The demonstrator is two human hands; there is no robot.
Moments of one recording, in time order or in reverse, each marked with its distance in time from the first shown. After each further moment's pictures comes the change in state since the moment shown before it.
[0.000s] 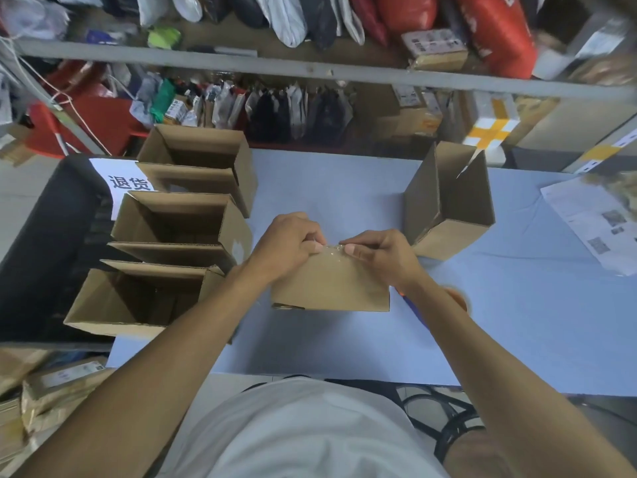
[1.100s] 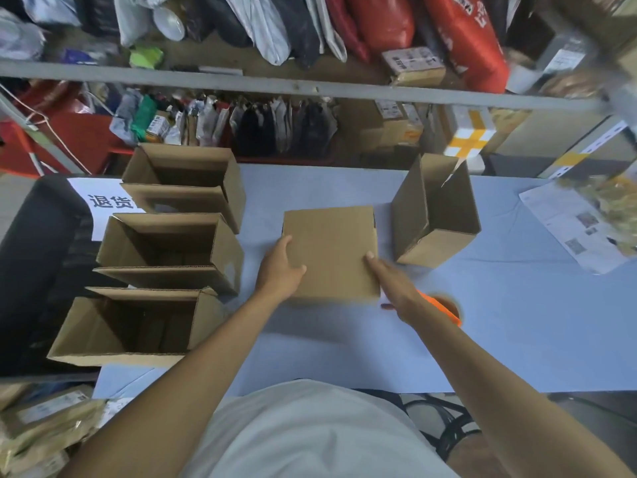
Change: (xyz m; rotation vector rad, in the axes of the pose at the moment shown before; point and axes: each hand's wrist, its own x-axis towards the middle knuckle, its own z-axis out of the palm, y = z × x) left_hand 0.012 -0.035 0.055 -0.327 0.058 -0.485; right_hand -0.009 0.041 -0.005 0.231 0.130 0.542
